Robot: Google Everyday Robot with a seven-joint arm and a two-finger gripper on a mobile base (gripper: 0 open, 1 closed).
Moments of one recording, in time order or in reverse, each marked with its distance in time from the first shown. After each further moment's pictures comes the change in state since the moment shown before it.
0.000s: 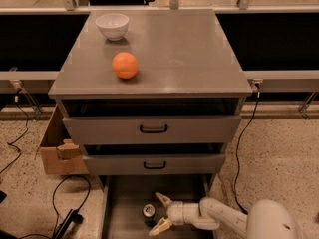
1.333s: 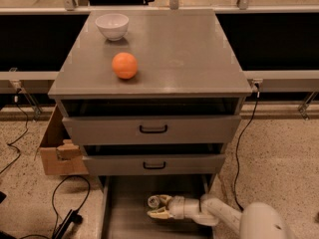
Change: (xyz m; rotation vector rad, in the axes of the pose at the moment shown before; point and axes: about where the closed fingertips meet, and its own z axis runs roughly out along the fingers) arm 0.010 -0.035 0.010 0.027 -0.053 -0.015
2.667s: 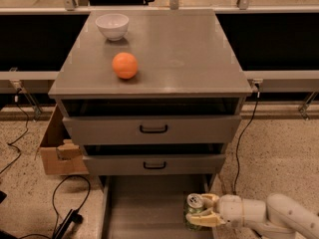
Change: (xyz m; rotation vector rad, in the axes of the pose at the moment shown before) arm -0.249 0.122 -0.209 0.062 0.012 0.165
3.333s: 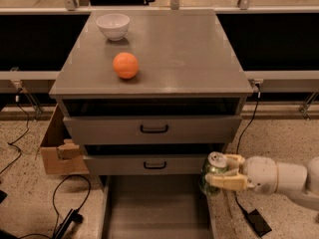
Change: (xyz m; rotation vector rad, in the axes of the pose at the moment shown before) arm -0.180 0.017 -0.069 0.044 -0.066 -0.046
